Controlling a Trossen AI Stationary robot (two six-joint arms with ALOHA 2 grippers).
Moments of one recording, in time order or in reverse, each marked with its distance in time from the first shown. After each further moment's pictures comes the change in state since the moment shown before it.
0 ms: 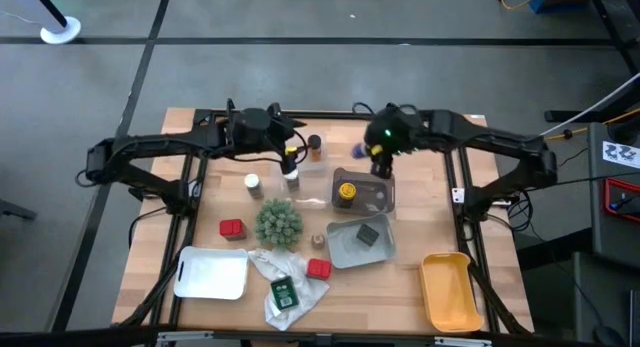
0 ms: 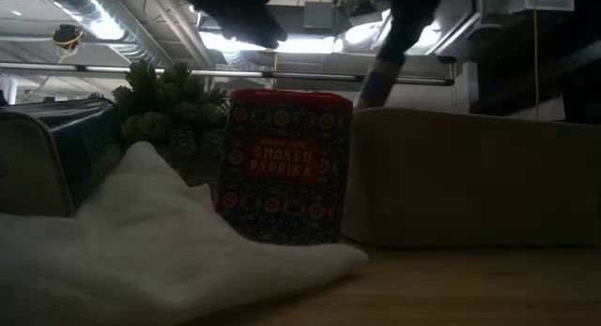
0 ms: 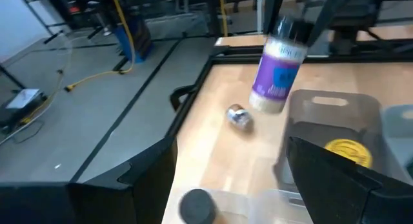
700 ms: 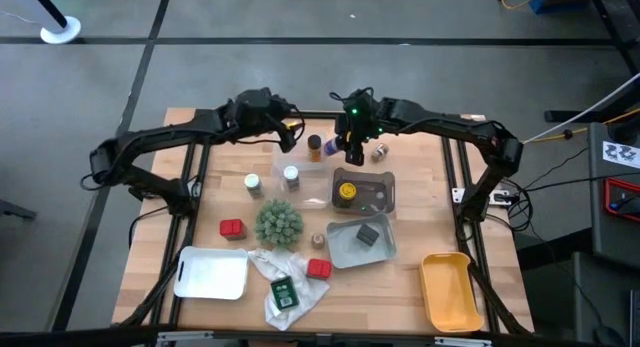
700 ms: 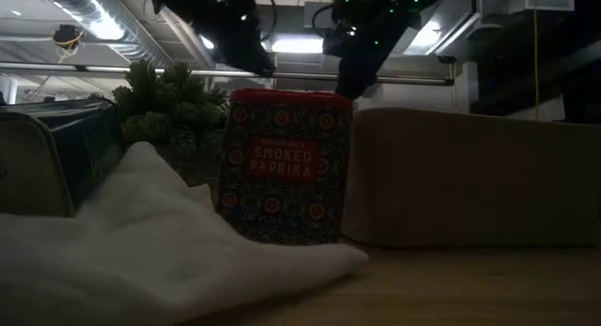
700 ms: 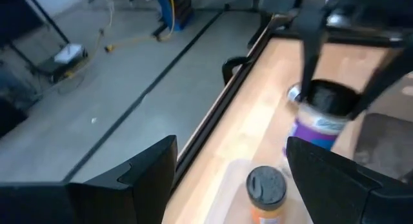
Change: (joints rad) left arm 0.195 0.042 0.000 -0.024 0.000 -0.031; right arm -0.191 0.276 0.000 0.326 -0.309 -0.276
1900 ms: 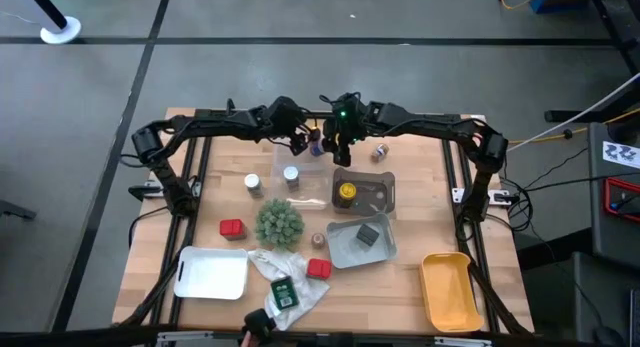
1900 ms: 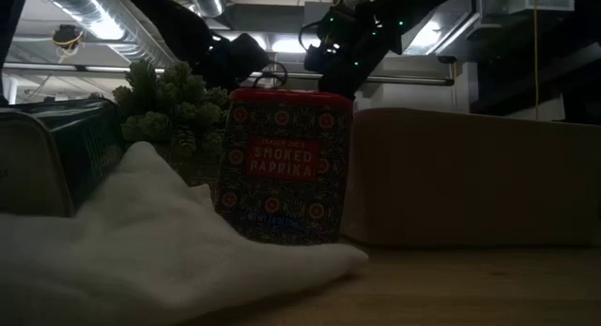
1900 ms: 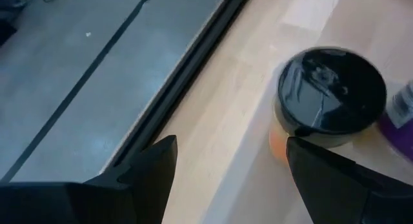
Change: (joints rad) left arm 0.109 0.379 -0.001 0.041 0.000 0.002; right arm -0.001 0.116 -0.001 0.180 -0.058 -0.006
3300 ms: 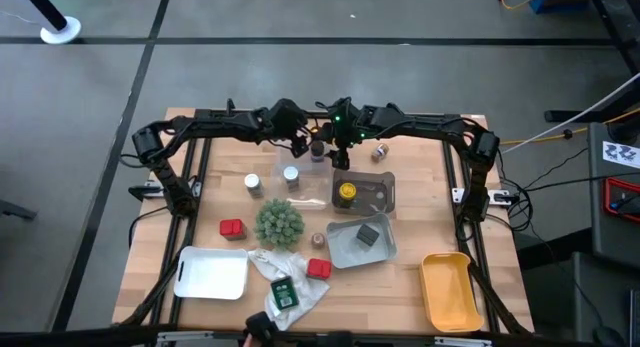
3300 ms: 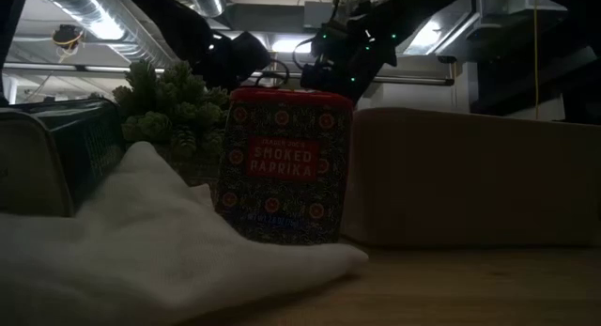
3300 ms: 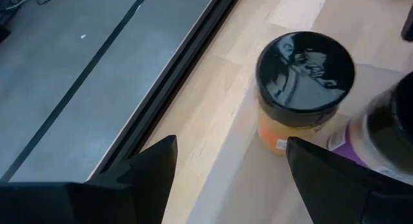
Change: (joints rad) left arm -0.018 0.000 0.000 -0.008 0.001 -0.006; right arm 0.001 0.066 0.000 -0.011 0.018 -0.017
